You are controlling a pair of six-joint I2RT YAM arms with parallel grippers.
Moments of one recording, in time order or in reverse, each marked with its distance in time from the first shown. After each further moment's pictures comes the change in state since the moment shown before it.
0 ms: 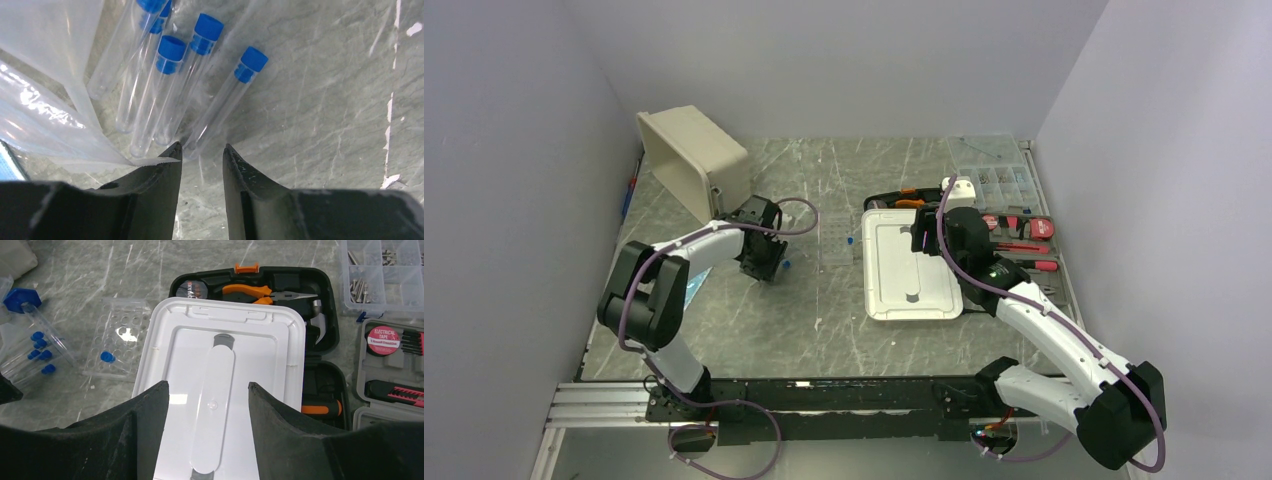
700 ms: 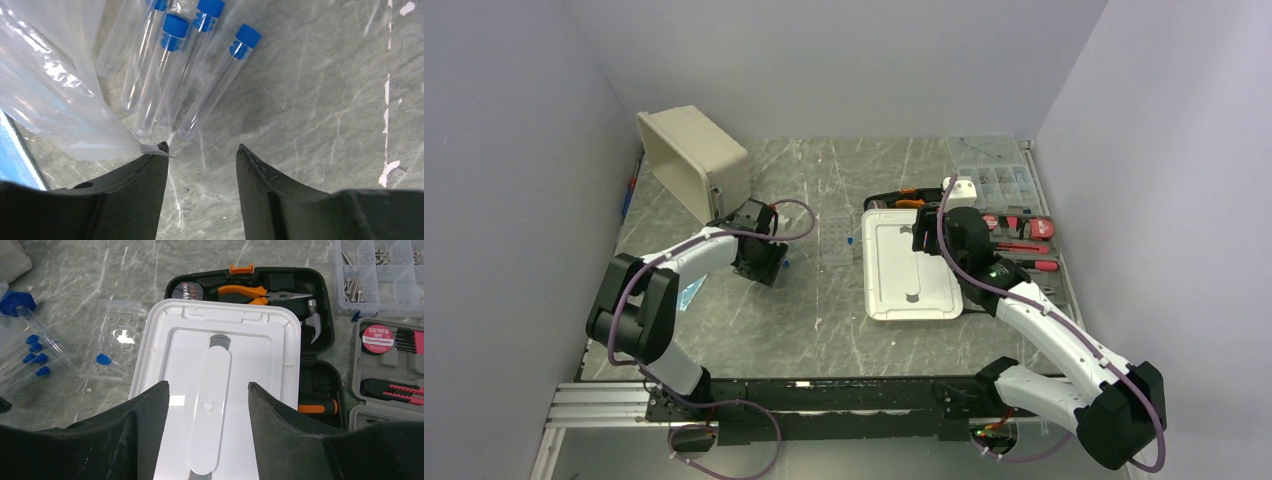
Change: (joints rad) left arm -0.006 -0.073 -0.045 0.007 -0.008 0.002; right arm 0.000 0.000 0.000 0.000 0.020 0.000
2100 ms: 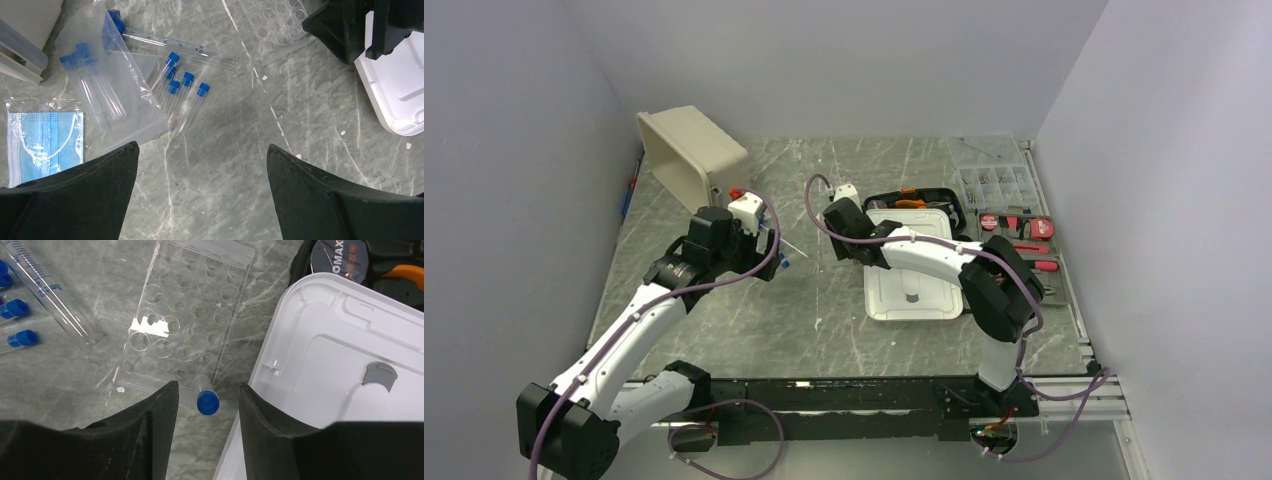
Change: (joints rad) left arm -0.009 -0.606 -0.129 0.103 0.056 -0.043; right arm 0.296 0.821 0.484 -0.097 0.087 0.043
